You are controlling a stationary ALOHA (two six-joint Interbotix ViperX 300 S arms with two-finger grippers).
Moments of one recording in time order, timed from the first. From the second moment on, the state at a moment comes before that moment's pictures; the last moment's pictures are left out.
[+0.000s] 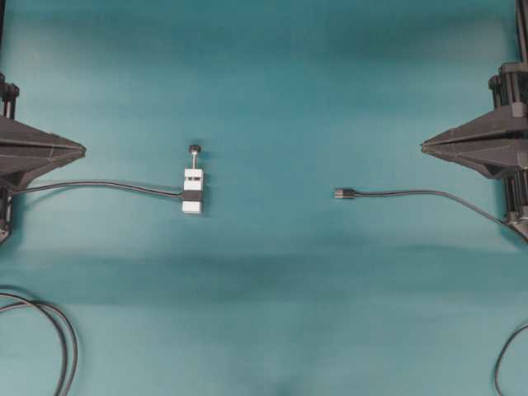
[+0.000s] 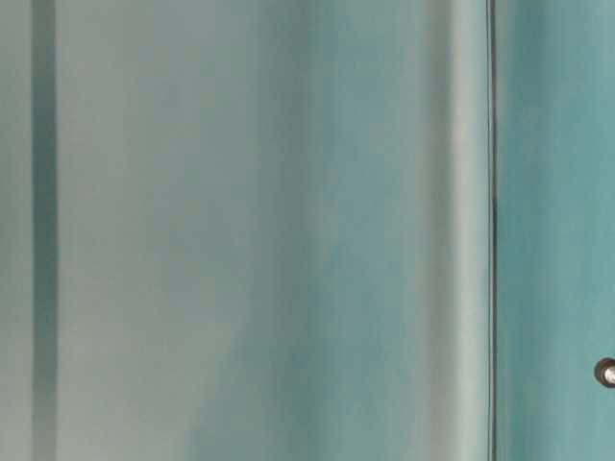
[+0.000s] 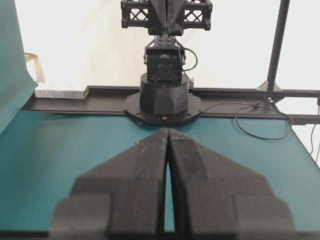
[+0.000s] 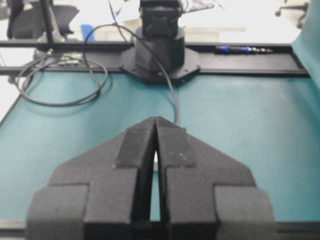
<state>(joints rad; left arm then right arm) 0.00 -0.97 1.18 0.00 -0.29 0.01 0.00 -0.96 1.19 0.00 -0.29 0.00</state>
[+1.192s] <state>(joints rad) 0.06 -0.83 1.43 0.01 -0.27 0.09 -0.04 -0.49 1.14 -0.01 -0.27 0.19</state>
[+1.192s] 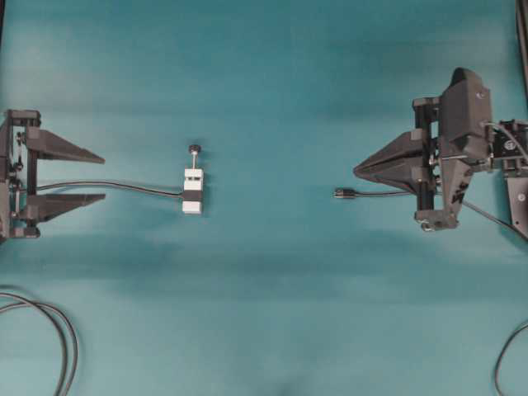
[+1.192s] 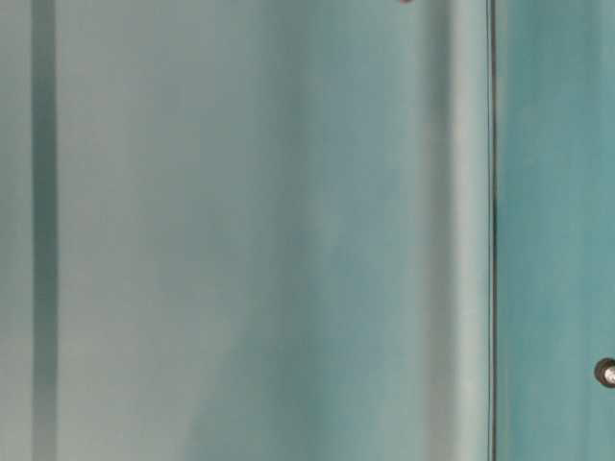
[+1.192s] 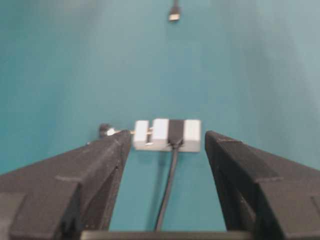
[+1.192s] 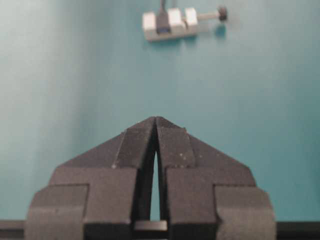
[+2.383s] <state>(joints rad) 0.08 -0.53 1.46 0.01 -0.48 0.11 -0.05 -0.08 1.16 -0.01 -0.34 0.20</state>
